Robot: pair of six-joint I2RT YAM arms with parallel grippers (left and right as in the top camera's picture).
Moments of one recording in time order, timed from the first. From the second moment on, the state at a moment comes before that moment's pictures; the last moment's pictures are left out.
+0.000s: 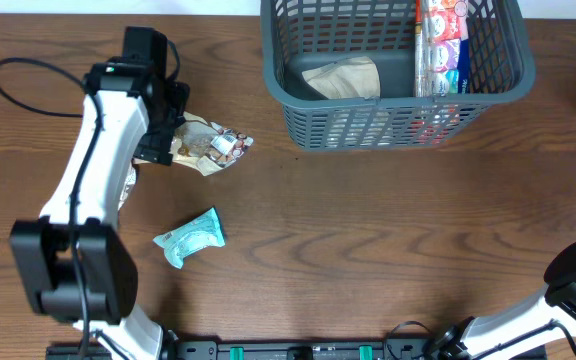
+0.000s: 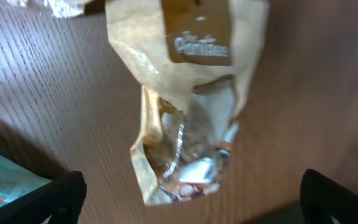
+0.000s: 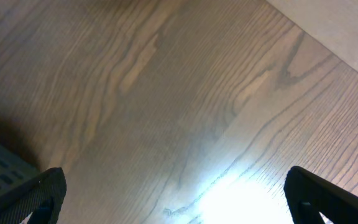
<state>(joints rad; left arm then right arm) -0.07 1.85 1.57 -1.05 -0.04 -1.41 -0.73 1.92 2.17 -1.41 0.07 0.21</state>
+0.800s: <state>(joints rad) -0.07 2.02 1.57 -0.97 0.01 -1.42 -0.73 1.92 2.01 -1.33 0.09 0.17</state>
